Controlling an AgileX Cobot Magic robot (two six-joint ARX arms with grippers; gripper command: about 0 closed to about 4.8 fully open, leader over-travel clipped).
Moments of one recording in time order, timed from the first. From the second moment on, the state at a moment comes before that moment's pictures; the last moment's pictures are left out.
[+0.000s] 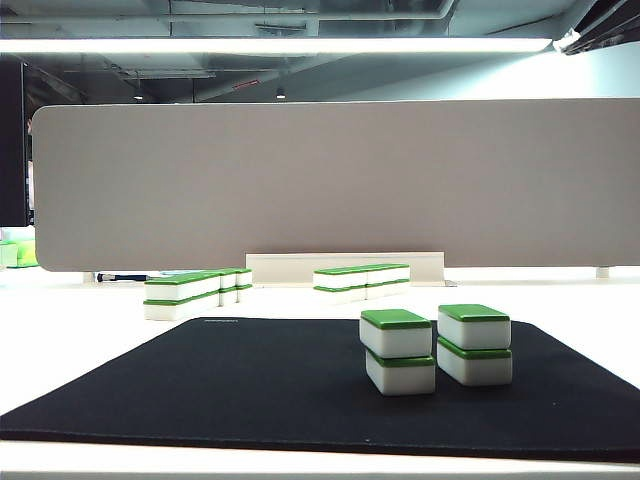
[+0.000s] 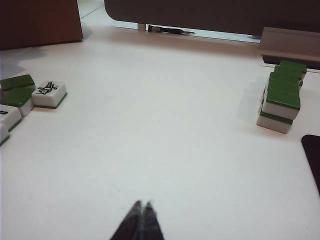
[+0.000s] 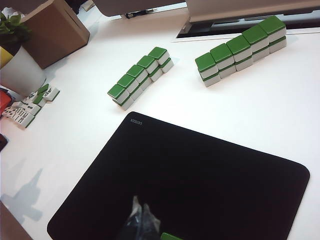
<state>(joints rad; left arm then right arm) 0.00 0.00 0.01 -0.17 -0.13 -0.06 0.05 0.89 0.80 -0.37 -0.65 0.19</state>
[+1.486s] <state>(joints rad) 0.00 0.00 0.01 -0.17 -0.13 -0.06 0.04 0.53 0.40 -0.22 -0.18 0.08</state>
